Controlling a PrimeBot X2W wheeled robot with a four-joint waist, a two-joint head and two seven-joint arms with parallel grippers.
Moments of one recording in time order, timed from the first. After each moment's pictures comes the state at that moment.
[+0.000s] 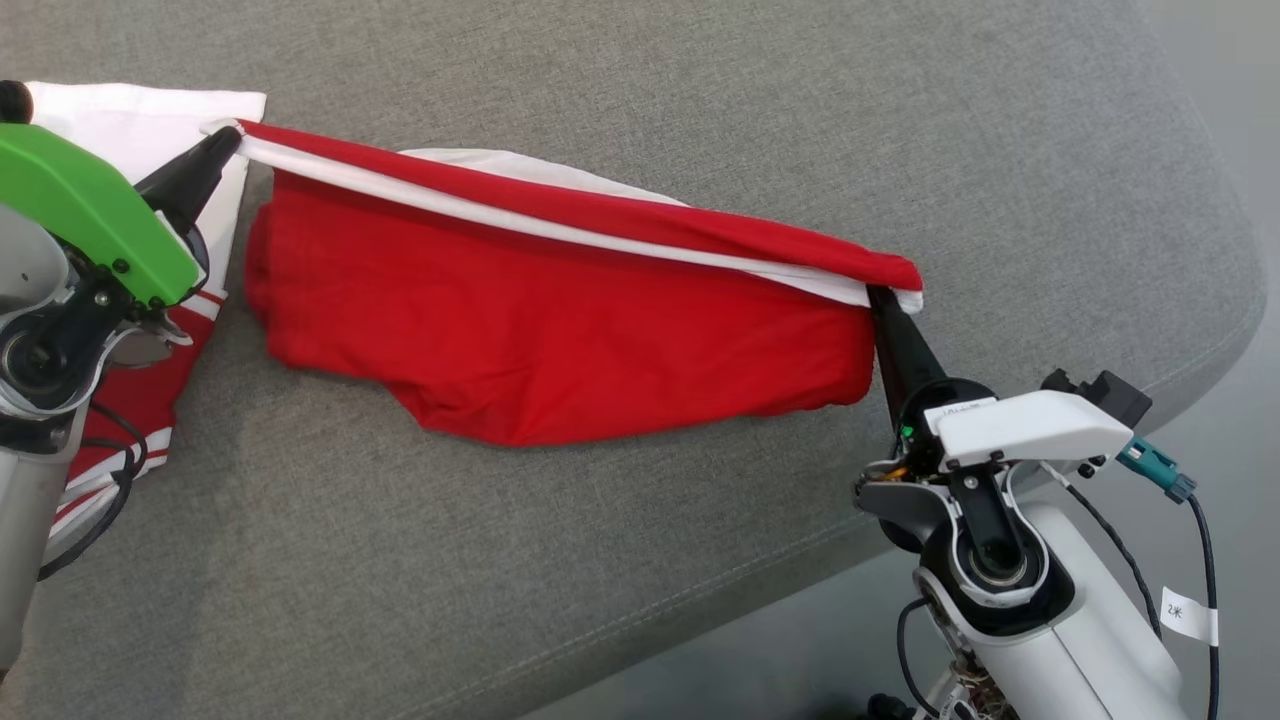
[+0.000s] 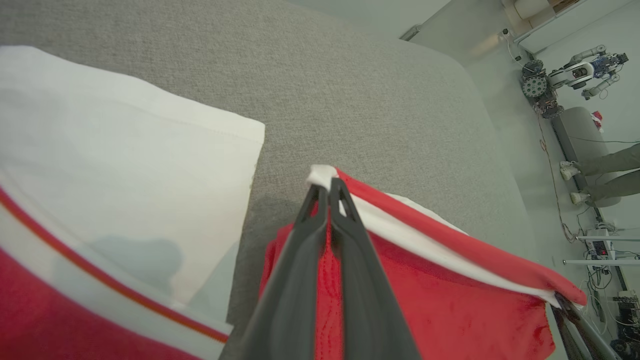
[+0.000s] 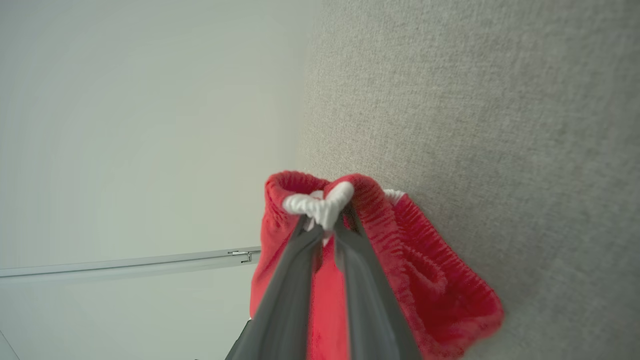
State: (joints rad) left arm -0.71 0.52 -0.43 0.17 -1.26 0.12 0.43; right arm -0.20 -0.04 0.40 0.01 1.56 -0.12 -0.24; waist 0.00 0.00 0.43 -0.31
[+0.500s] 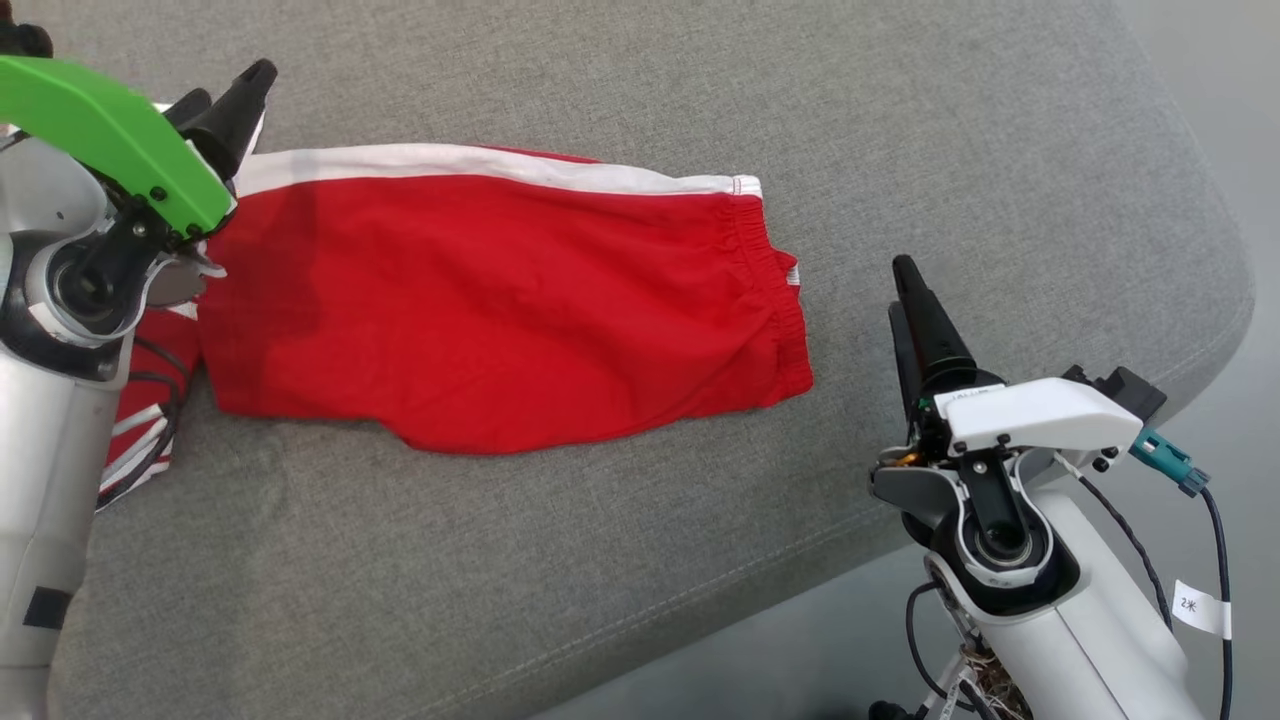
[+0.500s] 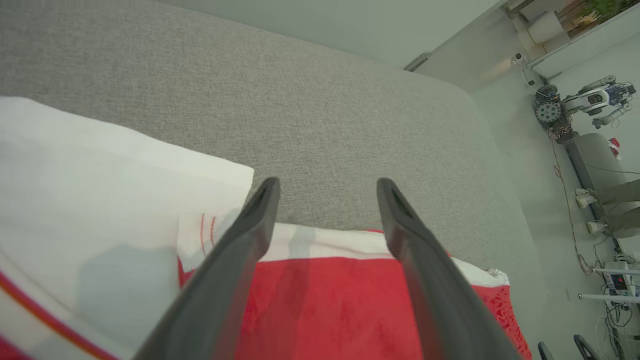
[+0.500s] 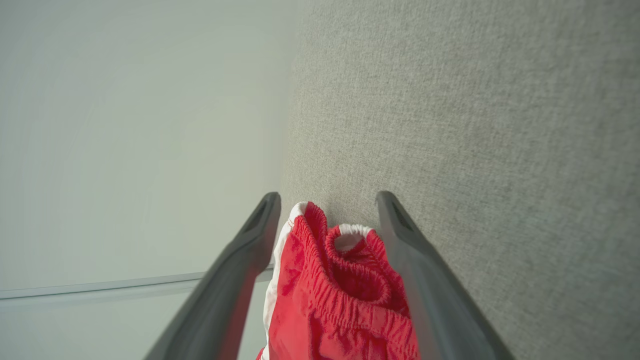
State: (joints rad) left arm -0.83 0.39 -0.42 0.35 -1.14 0.12 0.43; right arm -0.24 -0.05 0.36 0.09 1.56 -0.12 -0.25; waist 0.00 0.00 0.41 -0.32
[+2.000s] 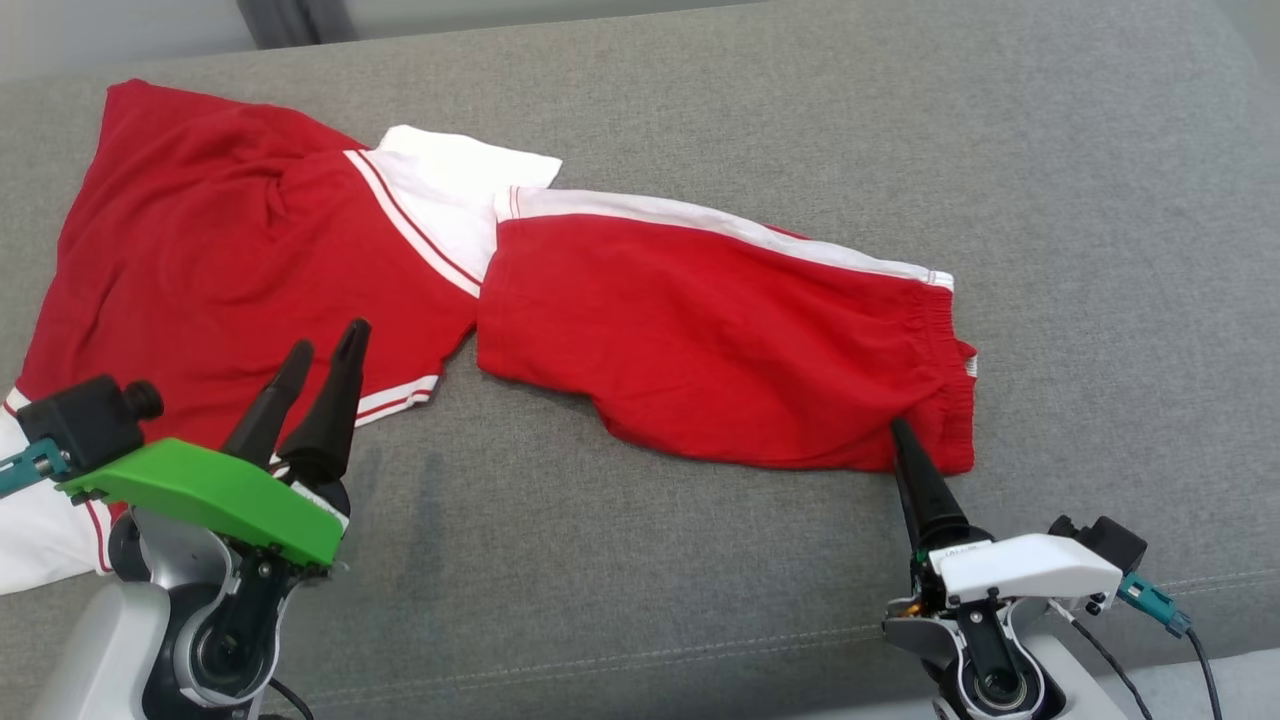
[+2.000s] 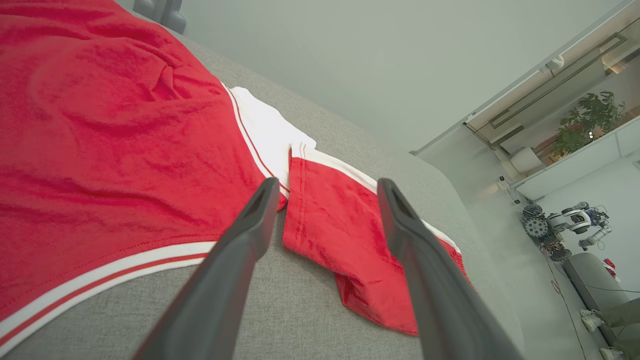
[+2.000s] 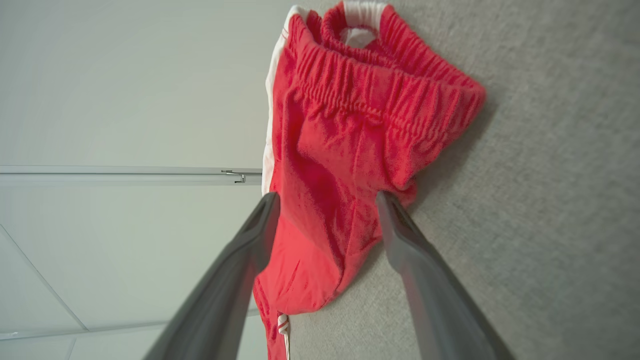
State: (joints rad) left arm -0.18 0.32 -0.29 -0.16 -1.10 0.12 0.10; right arm -0.06 -0.05 0.39 0.27 1.48 0.08 -0.25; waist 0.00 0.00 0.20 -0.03
